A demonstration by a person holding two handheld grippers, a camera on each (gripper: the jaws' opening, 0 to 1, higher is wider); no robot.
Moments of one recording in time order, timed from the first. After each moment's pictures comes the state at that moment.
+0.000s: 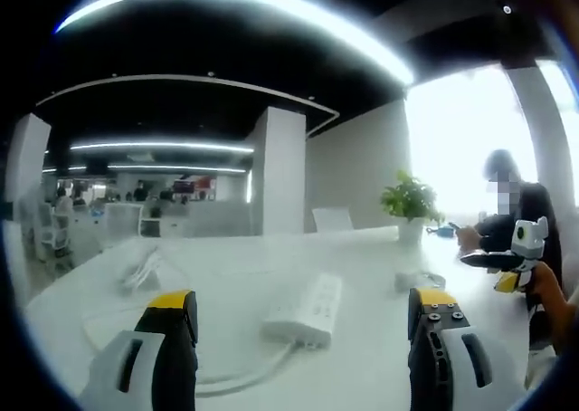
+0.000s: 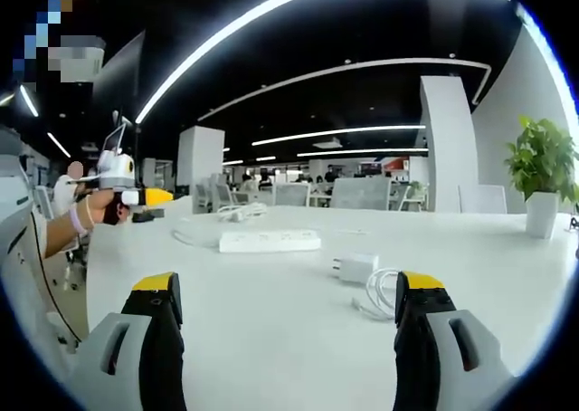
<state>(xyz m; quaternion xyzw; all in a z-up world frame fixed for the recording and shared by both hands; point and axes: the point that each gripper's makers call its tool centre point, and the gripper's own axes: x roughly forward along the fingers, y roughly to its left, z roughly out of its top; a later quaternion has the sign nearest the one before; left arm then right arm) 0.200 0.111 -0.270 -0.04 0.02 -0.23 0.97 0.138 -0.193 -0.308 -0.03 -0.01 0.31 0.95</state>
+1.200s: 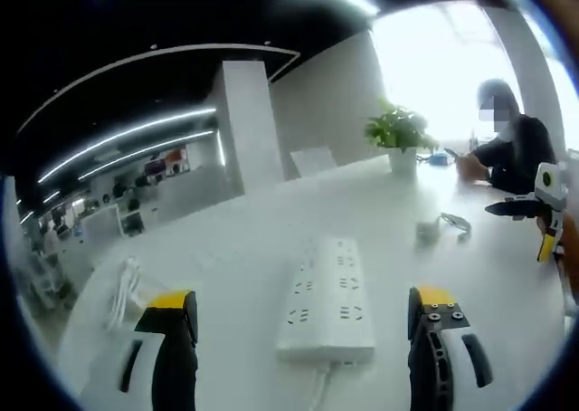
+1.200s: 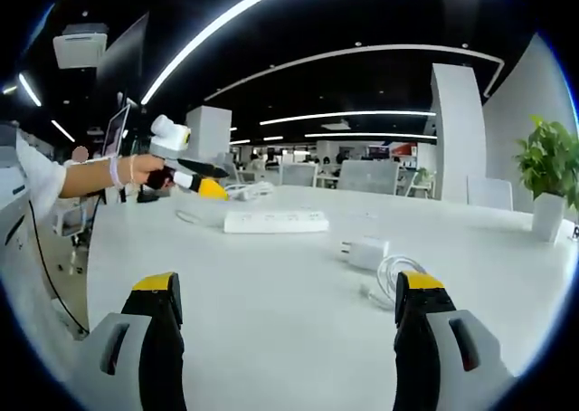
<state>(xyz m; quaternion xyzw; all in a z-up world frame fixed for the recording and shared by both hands) 0.285 0.072 -0.299 0.11 0.16 -0.27 0.94 0.141 -0.183 -0.324 -0.05 0.04 0.33 0.94</state>
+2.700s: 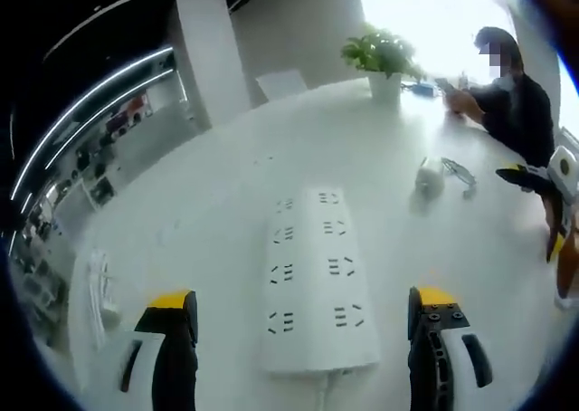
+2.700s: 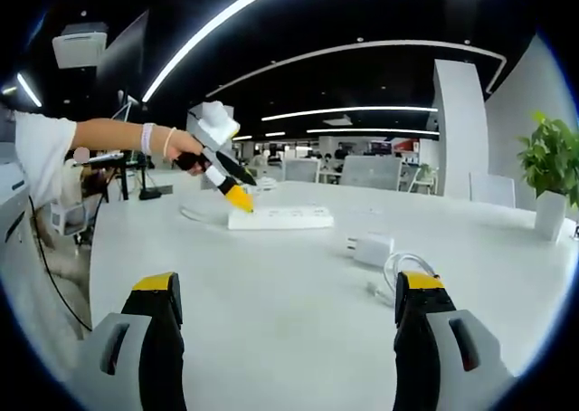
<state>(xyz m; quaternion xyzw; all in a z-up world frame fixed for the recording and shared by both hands) 0.310 0.039 -0.333 0.18 0.34 -0.30 0.87 0.139 -0.176 -0.327 -0.06 0.05 0.34 0.94</state>
